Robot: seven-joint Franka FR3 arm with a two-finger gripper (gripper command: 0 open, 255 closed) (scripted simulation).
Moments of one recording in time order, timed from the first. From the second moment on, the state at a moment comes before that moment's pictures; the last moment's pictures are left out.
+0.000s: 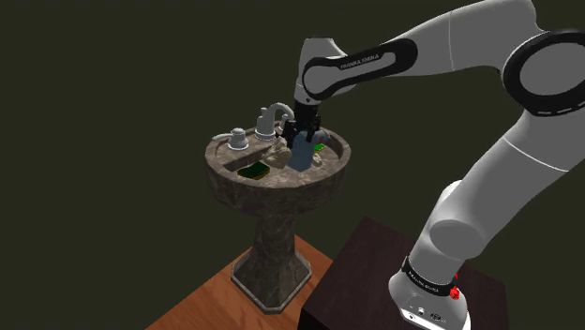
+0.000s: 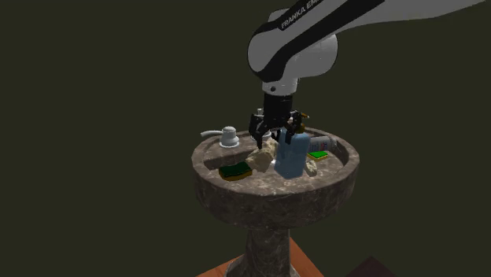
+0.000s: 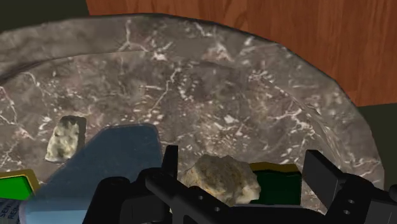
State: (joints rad) arm -0.07 -0.23 0.00 -2.22 -0.04 2.08 0.16
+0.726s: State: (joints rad) arm -0.09 0.01 -0.01 -2.10 -0.08 2.23 0.23
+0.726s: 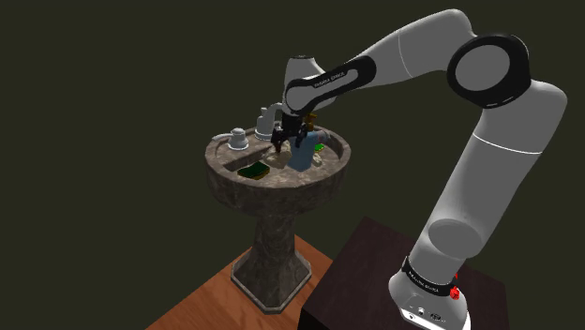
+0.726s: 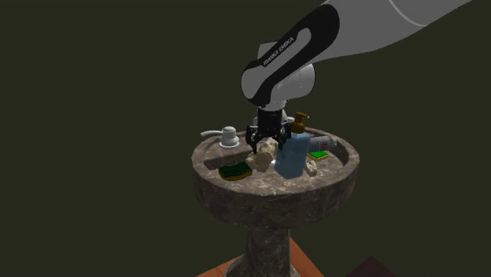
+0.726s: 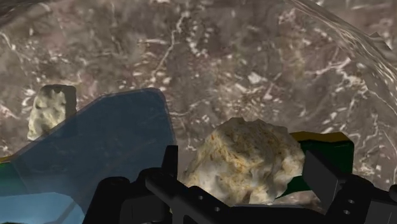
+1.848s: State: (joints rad) arm -0.09 0.02 -0.02 -2.12 -0.08 2.25 0.23
